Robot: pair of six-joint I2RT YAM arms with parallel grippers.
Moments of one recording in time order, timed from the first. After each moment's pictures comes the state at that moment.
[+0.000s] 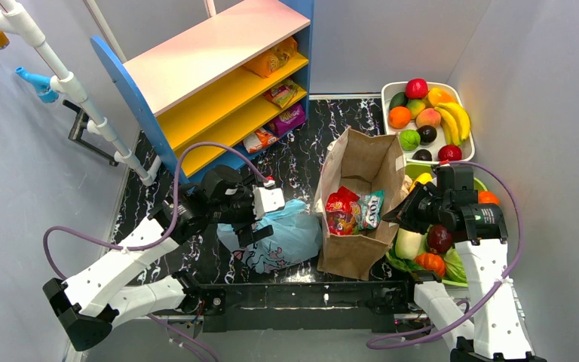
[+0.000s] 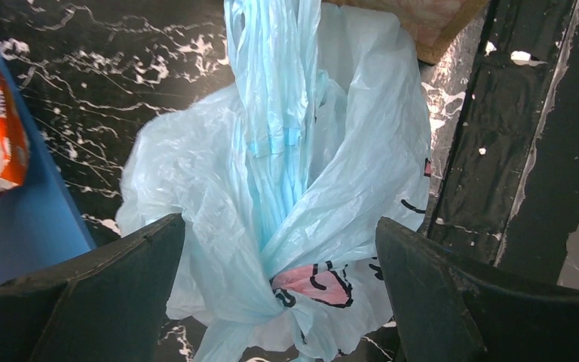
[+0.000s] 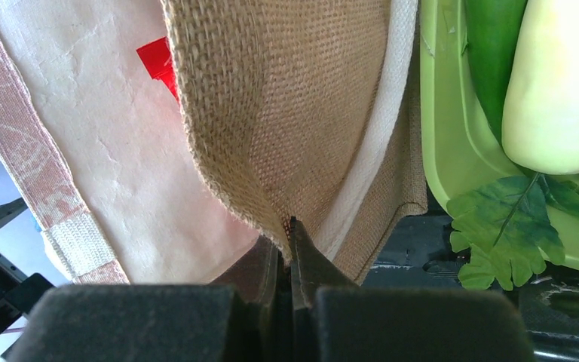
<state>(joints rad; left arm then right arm) -0.81 0.96 1.04 -0.85 0.26 0.50 0.10 0.78 1.05 -1.24 -0.34 0.70</state>
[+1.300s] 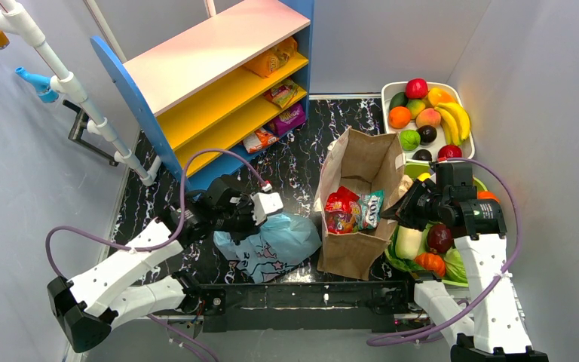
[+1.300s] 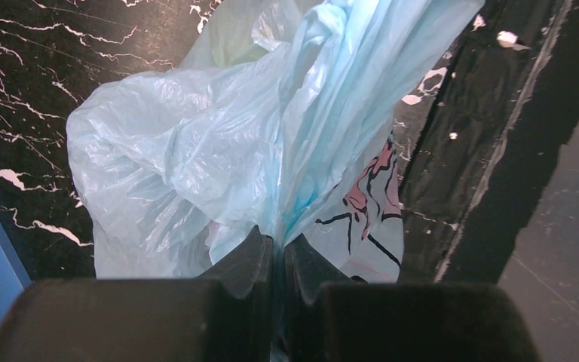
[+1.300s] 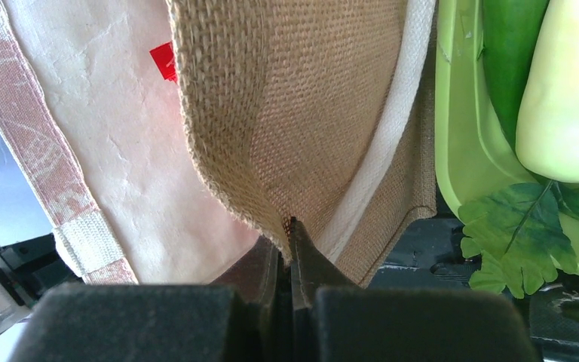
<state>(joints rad) -0.81 0.95 0.91 -0.84 0.25 0.34 0.10 0.80 1.06 -1.22 -0.36 0.70</state>
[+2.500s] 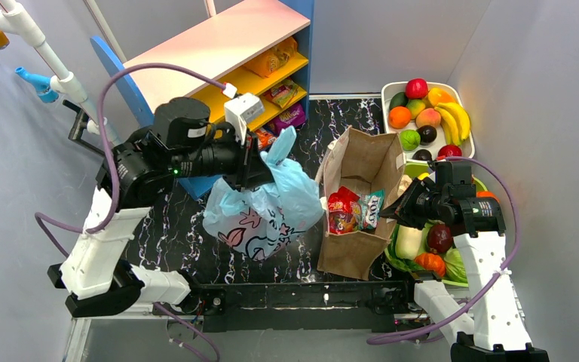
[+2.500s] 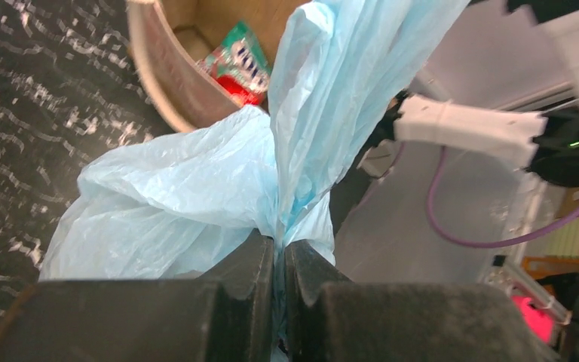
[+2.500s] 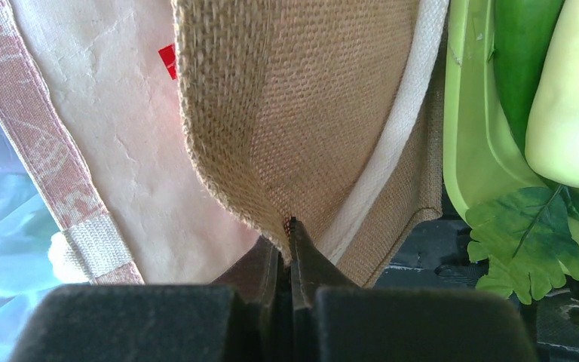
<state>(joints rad) -0.81 1.27 1.98 -1.23 0.32 -0.25 0.10 0.81 1.06 -1.21 -0.38 0.70</state>
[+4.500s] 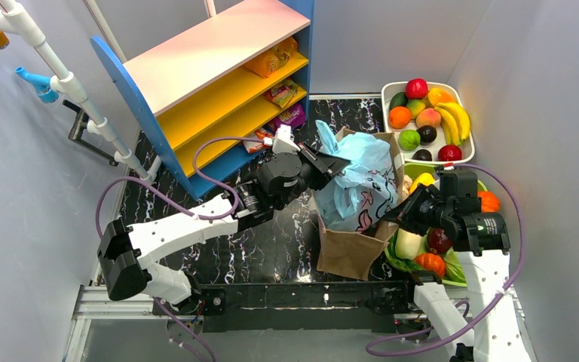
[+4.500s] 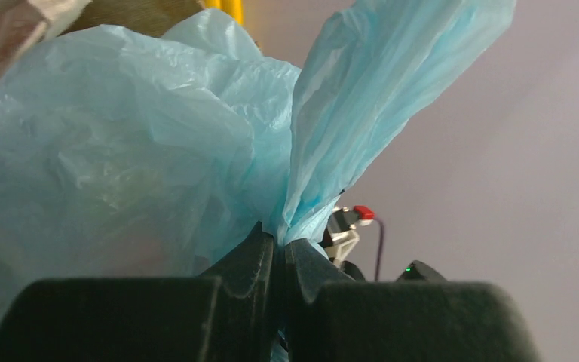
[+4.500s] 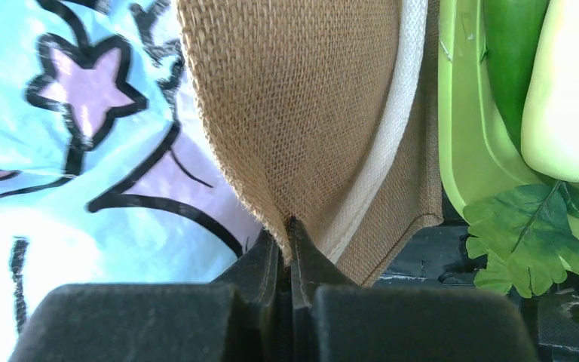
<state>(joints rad) -1.08 1.39 1.20 0.06 -0.34 -1.36 0.10 0.72 1.03 -1.20 -0.35 0.74</state>
